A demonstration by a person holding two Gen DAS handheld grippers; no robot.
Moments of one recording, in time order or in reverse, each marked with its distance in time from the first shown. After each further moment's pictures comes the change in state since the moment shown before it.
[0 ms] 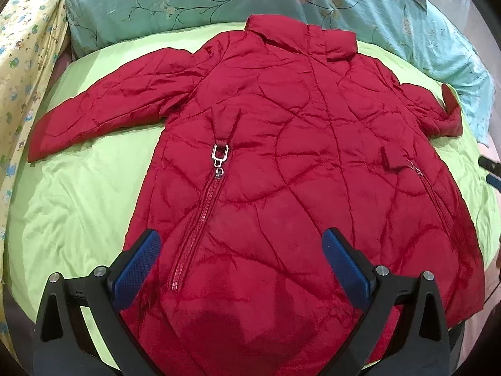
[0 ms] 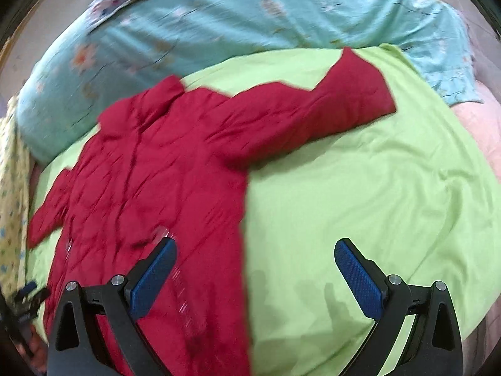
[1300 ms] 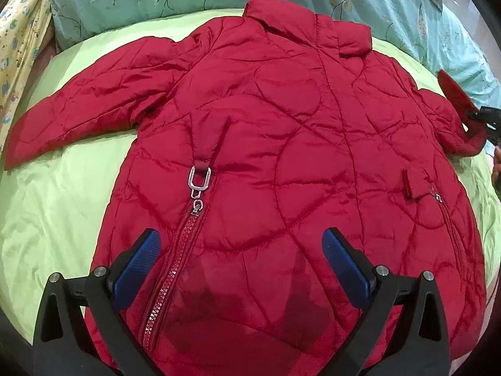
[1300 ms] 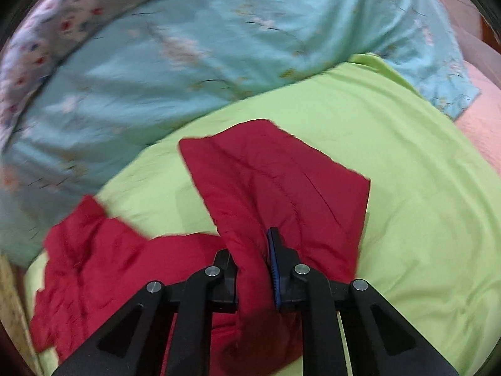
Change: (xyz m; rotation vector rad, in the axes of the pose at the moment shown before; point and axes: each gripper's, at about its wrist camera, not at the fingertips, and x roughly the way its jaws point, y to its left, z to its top) left arm 0.053 -0.010 0.030 -0.017 0.035 -0.006; right arm 0.088 -0.068 0.141 0.185 -0.119 0.053
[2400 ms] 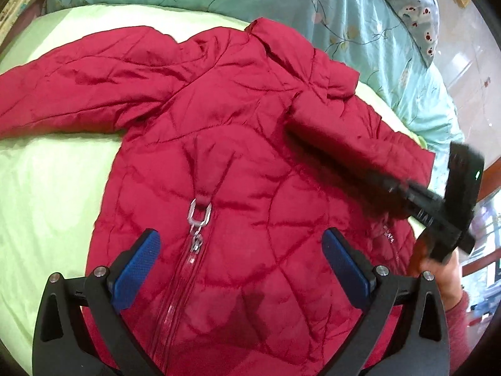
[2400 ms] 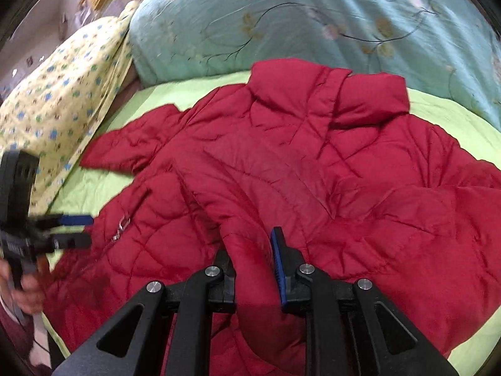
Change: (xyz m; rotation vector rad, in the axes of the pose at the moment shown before) left arm 0.008 0.055 0.035 -0.149 -0.005 -0.322; right arm 0.012 0.260 -0.191 -0.720 0.215 0.436
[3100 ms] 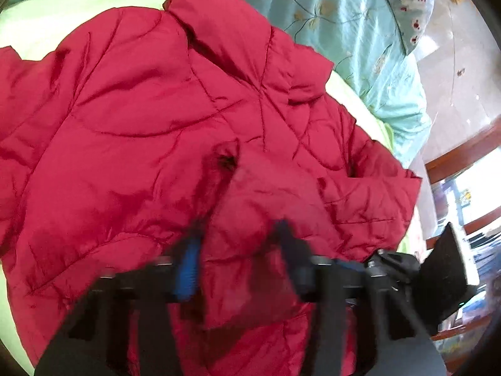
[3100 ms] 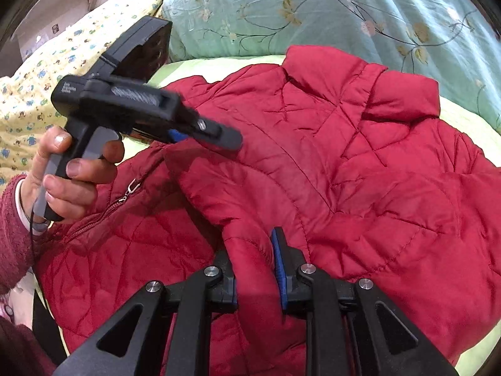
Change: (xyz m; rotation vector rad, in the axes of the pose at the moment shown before) left arm 0.097 -0.040 0.089 0.083 0.165 -0.232; right arm 0.004 0.011 -0.016 -0.099 0.035 0.051
